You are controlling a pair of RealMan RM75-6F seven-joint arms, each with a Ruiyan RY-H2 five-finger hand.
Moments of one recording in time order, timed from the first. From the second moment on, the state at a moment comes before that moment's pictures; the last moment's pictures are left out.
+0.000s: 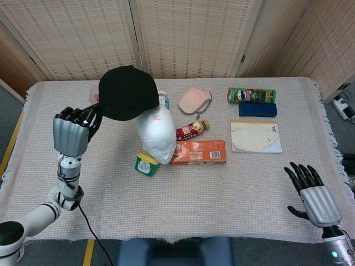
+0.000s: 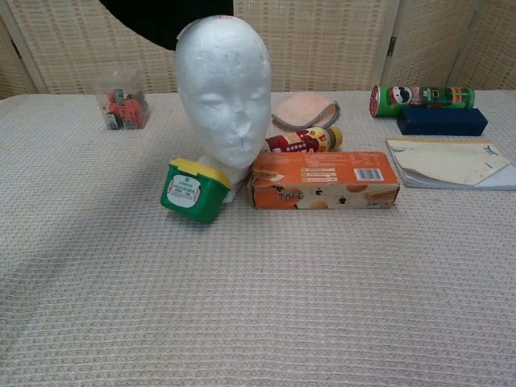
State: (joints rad) left arm -0.86 -1.70 -0.28 -0.82 1.55 1.88 0.19; right arm 0.09 -1.08 -0.03 -1.64 -1.62 1.44 -0.13
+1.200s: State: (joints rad) left arm -0.71 -1.73 -0.12 -1.11 1.67 1.78 0.39; right arm 0.06 -1.04 -0.04 -1.65 -1.70 1.52 -0.05
